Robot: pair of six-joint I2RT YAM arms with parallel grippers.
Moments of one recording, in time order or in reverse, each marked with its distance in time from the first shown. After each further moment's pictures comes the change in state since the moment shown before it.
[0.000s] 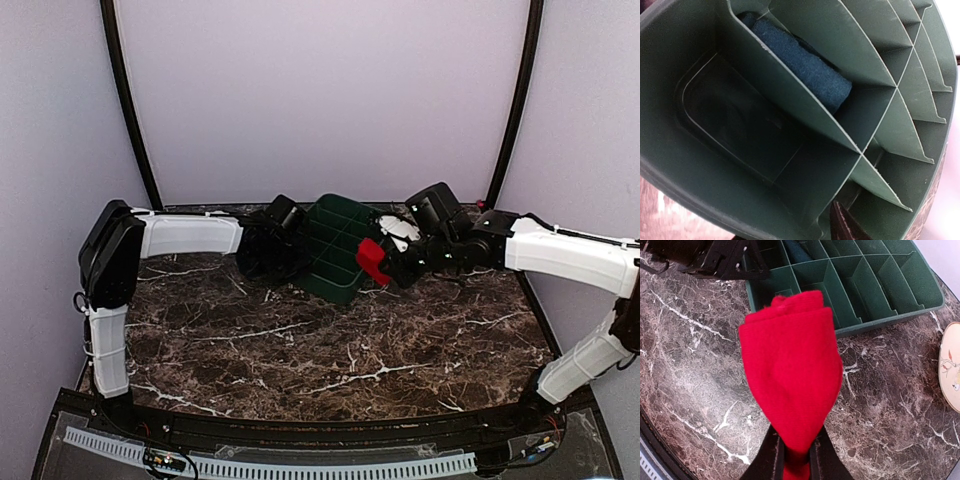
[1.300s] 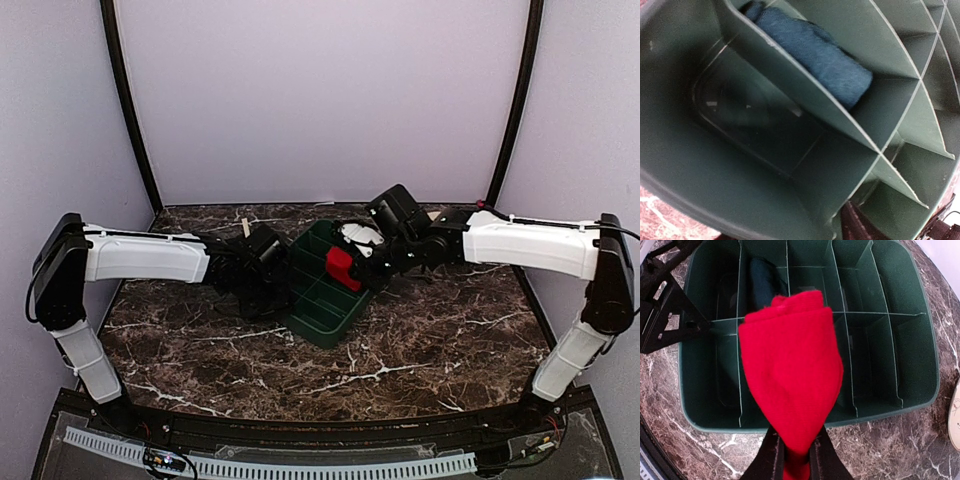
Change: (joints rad) left arm -0.117 -0.307 -0.359 -0.092 0.012 0.004; right arm 0.078 0.208 0.157 -0.001 -0.020 -0.071
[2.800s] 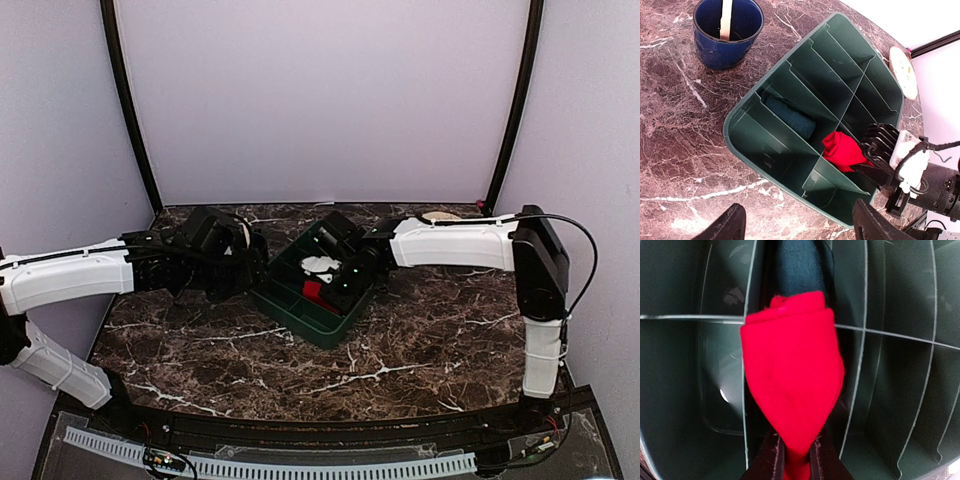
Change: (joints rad) left arm -0.006 -0.412 -0.167 0.082 -0.204 0.027; right arm 0.073 0.372 0.277 -0.162 0.048 -0.103
